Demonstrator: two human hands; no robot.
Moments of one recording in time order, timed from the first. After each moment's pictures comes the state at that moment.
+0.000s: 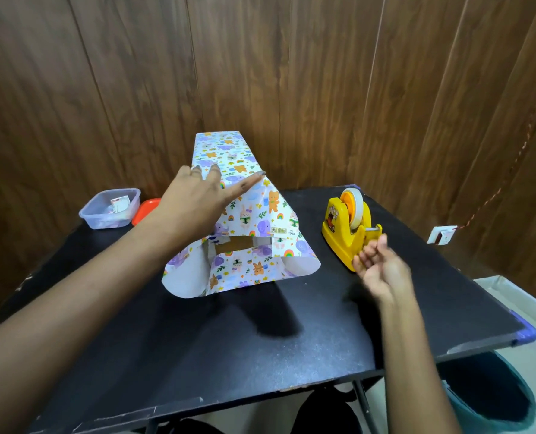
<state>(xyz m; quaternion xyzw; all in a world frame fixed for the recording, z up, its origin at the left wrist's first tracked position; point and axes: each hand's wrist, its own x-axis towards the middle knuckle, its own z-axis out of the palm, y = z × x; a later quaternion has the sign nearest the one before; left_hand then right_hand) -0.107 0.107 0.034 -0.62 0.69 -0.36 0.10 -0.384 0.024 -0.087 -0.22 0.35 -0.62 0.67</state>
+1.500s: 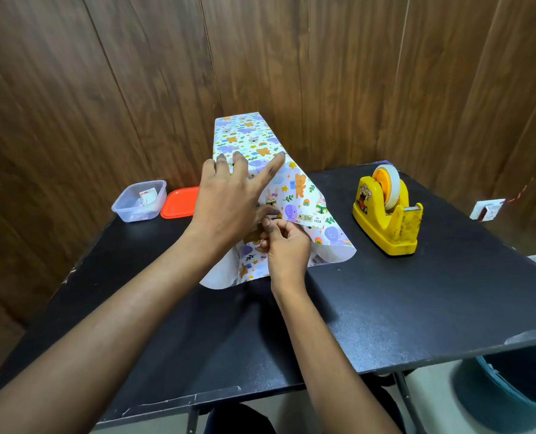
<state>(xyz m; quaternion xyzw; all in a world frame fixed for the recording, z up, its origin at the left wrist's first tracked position) -0.107 0.097 0.001 -0.61 0.62 -0.49 -0.06 -0.197 0.093 -0.075 -0.44 0.38 -0.60 0.55</state>
